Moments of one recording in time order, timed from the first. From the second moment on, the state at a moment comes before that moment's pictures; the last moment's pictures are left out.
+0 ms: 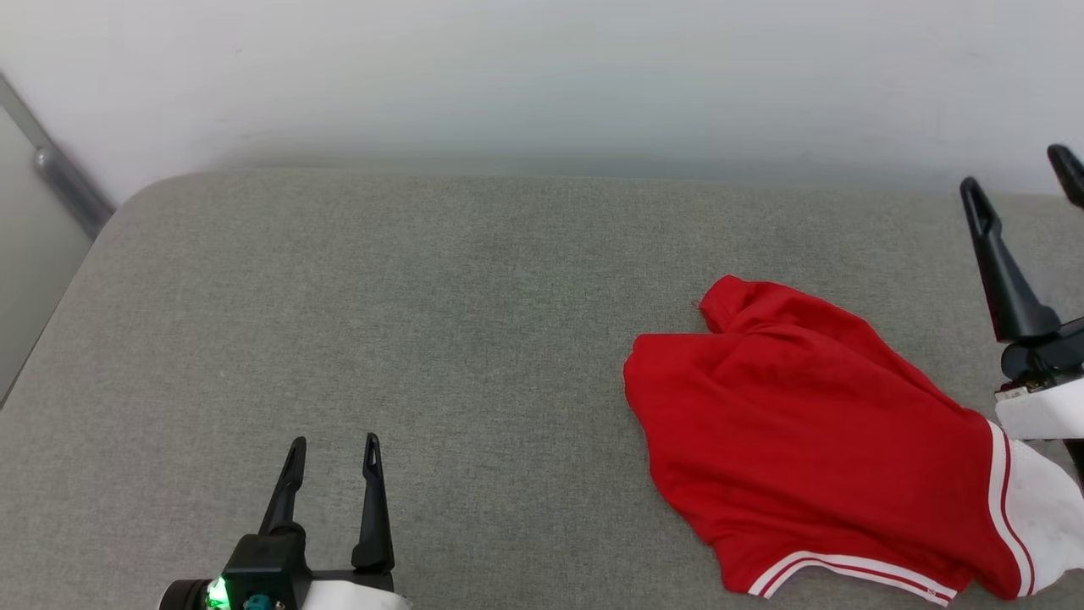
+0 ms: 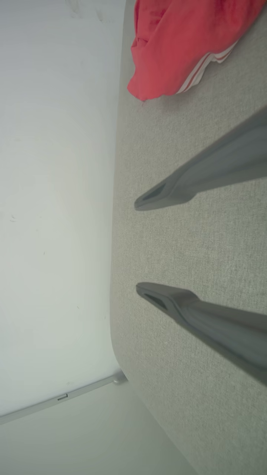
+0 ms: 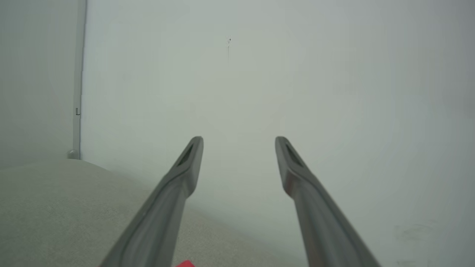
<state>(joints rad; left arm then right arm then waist) 0.11 0.05 -0.10 -0.03 -0.10 0.09 -0.26 -0.30 -0.51 0.11 -0.07 0.35 0.13 -0.14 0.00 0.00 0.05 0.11</state>
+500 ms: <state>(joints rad) 0.11 0.05 -0.10 -0.03 -0.10 0.10 -0.26 -0.06 -0.21 -0.04 -0.09 0.21 0.13 -0.25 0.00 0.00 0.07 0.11</state>
